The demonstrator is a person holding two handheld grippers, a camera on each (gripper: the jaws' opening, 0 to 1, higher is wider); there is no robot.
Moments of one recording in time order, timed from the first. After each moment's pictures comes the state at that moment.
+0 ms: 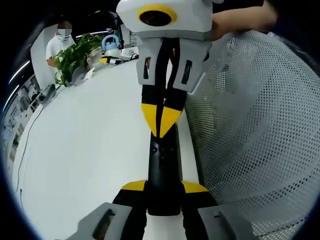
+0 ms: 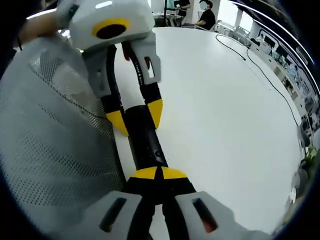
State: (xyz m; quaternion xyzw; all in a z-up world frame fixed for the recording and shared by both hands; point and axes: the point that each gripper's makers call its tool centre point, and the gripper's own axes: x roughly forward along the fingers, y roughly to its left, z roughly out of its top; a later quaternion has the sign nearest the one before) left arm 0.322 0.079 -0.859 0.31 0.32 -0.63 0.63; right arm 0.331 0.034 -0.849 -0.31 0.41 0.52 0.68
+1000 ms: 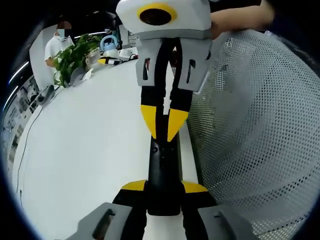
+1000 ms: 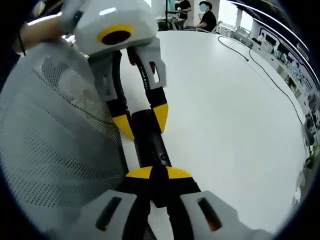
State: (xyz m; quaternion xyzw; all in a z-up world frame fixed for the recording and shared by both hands) left arm 0.322 0.079 -0.859 0.31 0.31 -0.64 0.63; right arm 0.322 0.035 -0.850 -0.30 0.41 0.54 0.67
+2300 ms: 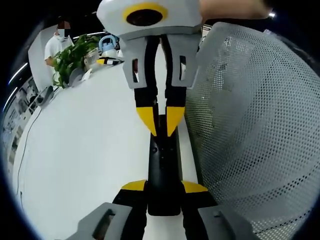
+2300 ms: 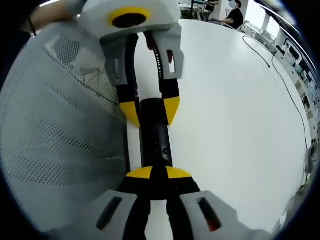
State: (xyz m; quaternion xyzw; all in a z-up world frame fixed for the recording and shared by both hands) left arm 0.321 0.079 -0.859 0.31 0.31 -0.64 0.63; right arm 0.324 0.029 -0.851 -0.35 0.43 0.58 0.60
